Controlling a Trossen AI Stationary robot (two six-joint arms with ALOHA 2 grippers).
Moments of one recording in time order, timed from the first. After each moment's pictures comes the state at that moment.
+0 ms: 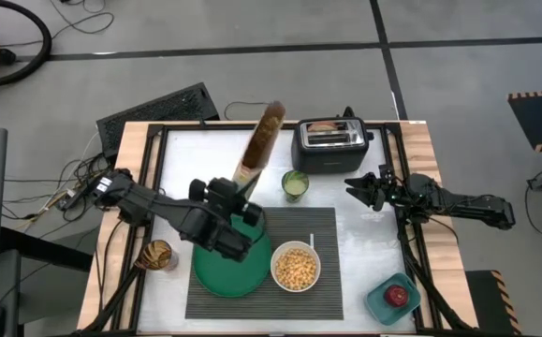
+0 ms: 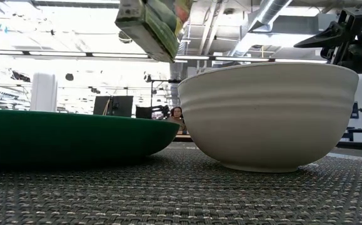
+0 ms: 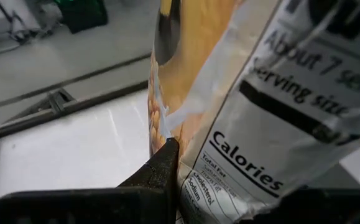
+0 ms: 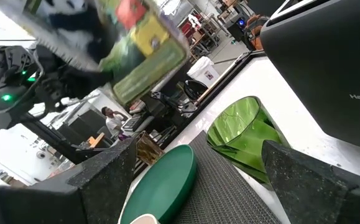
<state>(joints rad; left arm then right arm) -0.39 1.80 1.86 -1.57 -1.07 -1.54 -0.13 0.01 0.01 0.03 0.08 0.79</state>
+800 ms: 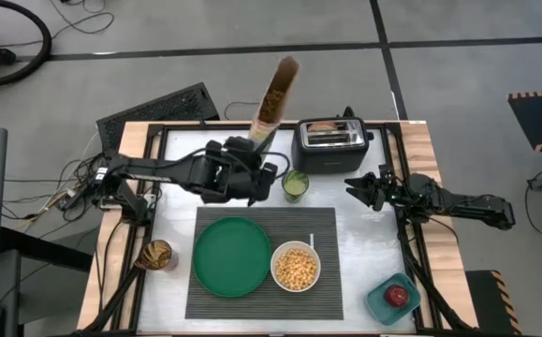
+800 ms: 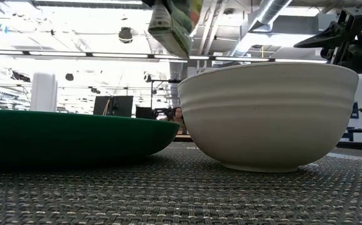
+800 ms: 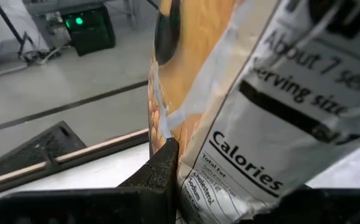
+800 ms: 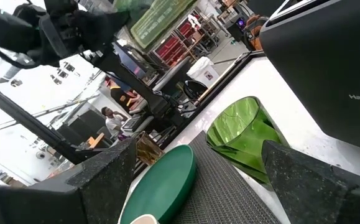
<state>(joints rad) -0.11 1.74 1.86 -1.11 -1.08 -0.96 -0.13 0.01 0.01 0.03 0.08 0.79</state>
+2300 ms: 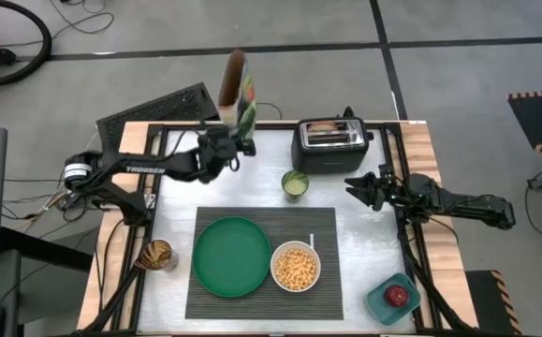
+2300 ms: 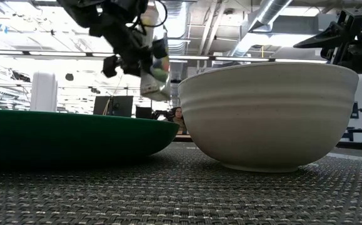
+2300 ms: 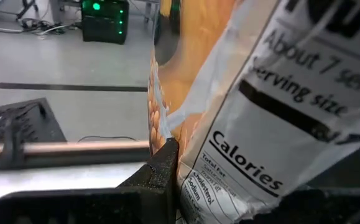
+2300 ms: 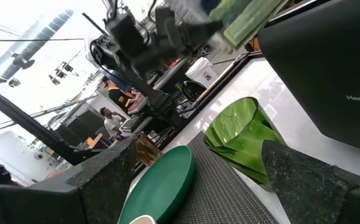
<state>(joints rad) 0.28 1.46 0.88 0.13 -0.90 -0.66 -0.13 0.01 0.01 0.03 0.08 0.79</state>
